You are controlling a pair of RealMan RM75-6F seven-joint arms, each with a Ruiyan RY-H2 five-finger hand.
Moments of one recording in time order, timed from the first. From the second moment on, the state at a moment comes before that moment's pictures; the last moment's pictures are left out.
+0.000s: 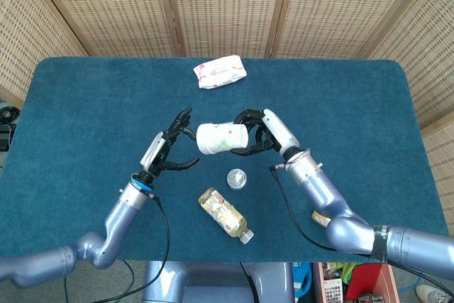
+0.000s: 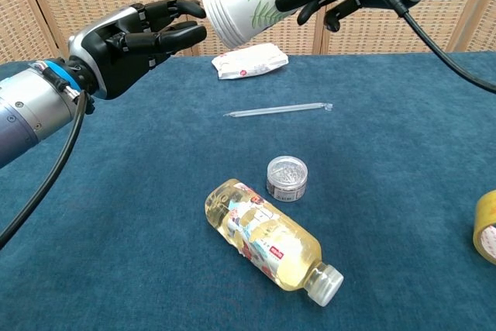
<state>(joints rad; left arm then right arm) -0.68 -1.69 -0.30 -1.41 1.40 1.08 -1.00 0.91 -1.24 0.47 -1.83 -0.60 0.78 0.25</state>
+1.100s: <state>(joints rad) -0.73 -1.71 -0.30 -1.39 1.39 1.05 -1.00 0.90 -1.23 0.46 -1.81 -0.61 0.76 0.27</state>
